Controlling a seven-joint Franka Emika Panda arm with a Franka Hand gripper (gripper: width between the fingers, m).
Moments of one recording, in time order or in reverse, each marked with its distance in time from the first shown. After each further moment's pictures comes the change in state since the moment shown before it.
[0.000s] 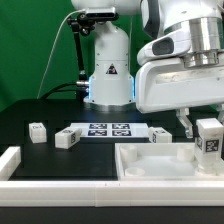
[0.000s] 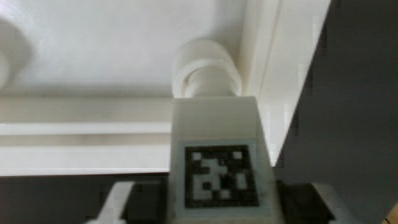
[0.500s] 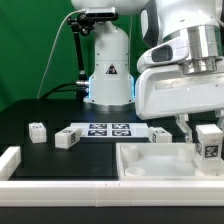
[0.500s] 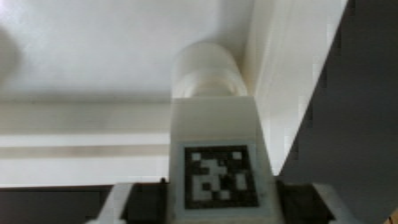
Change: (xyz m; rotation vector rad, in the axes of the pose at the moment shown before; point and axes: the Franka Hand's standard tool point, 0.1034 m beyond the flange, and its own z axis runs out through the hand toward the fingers) arm -0.005 0.000 0.007 -0.006 0.060 -0.005
